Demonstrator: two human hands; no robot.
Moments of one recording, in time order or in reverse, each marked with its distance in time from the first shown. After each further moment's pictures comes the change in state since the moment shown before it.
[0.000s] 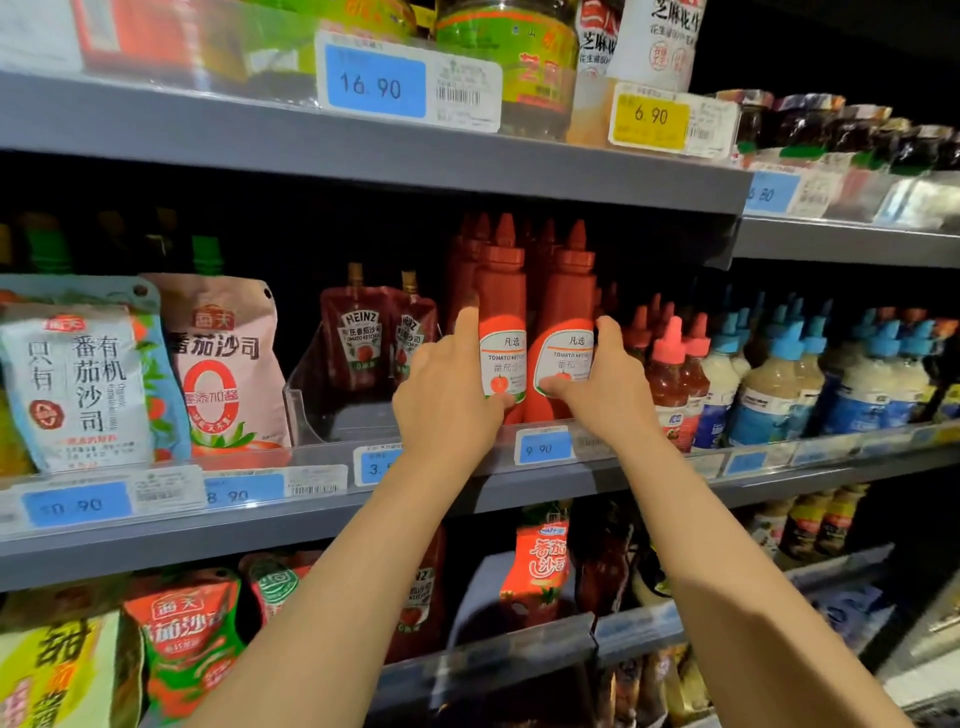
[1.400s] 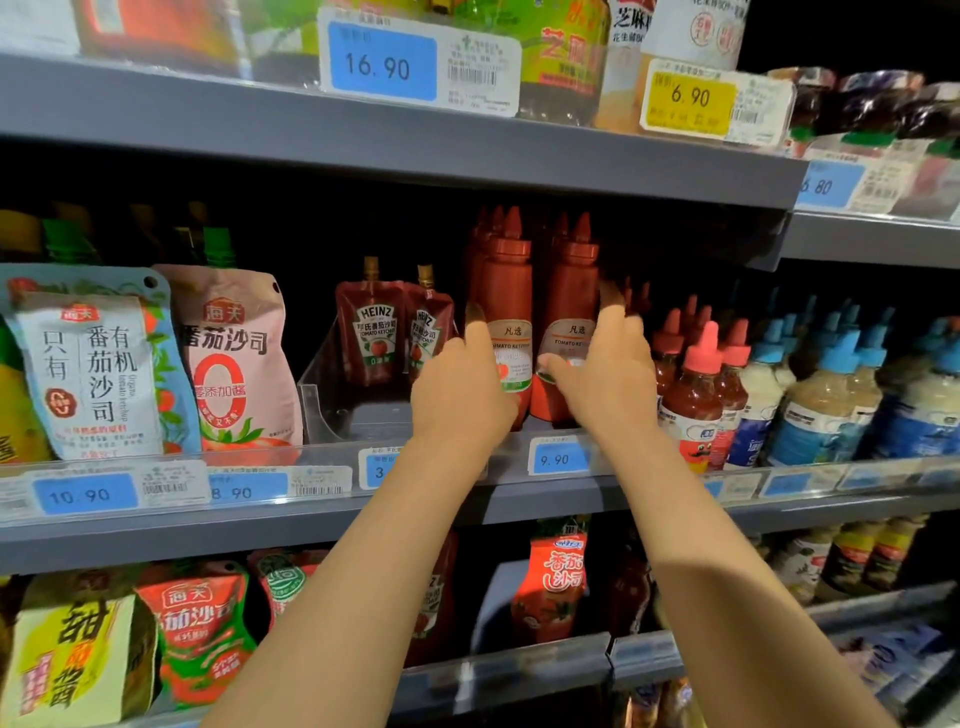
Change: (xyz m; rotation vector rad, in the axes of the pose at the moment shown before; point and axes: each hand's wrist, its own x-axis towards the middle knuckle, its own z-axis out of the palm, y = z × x) left_hand 0.019 -0.001 0.007 0.146 -0.064 -0.060; right_hand 0.017 -0.018 0.017 -0.218 0.127 -0.120
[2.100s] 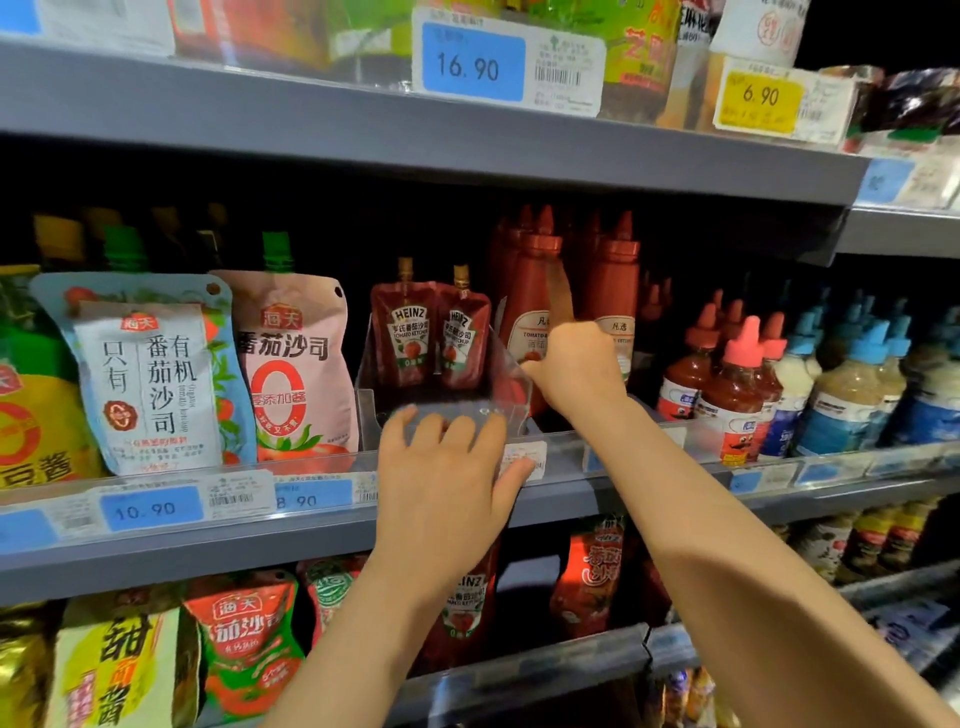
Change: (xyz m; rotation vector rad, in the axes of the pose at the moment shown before) left_hand -0.062 -0.087 0.009 0.234 0.387 0.446; right_hand 0.002 -0.059 0.029 -0.266 -0.217 -0.067
